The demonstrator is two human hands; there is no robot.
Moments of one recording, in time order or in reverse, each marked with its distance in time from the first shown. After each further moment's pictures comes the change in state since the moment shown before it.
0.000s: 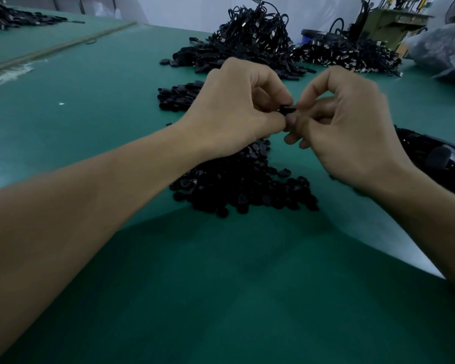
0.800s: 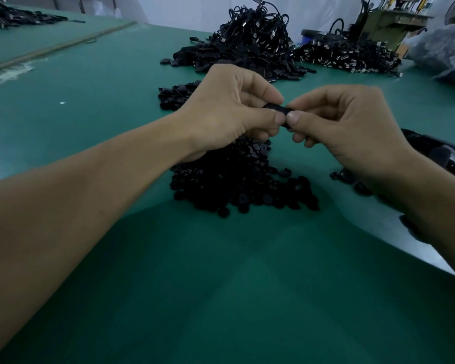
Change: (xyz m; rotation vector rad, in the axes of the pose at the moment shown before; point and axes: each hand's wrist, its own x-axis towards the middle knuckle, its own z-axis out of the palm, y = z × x) left_hand 0.000 -0.004 -0.005 -0.319 -0.069 -0.182; right_hand 0.006 0.014 -0.006 0.194 -0.110 0.093
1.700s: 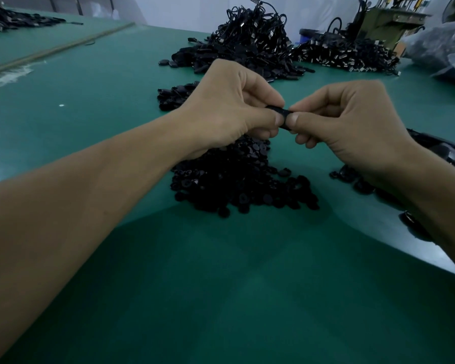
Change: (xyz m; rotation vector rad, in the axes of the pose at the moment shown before) left_hand 0.005 0.001 -0.001 0.073 0.010 0.026; right_hand 0.004 0.000 -0.004 -0.023 0.025 0.009
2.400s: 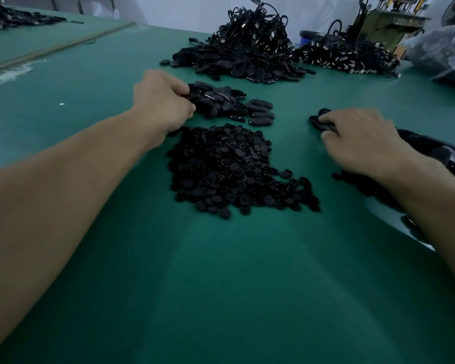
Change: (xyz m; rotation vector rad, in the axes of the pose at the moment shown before) left_hand 0.027 -0.062 -0.058 0.198 0.554 -0.358; right_hand 0.019 0.034 -0.016 -1.033 -0.137 0.194
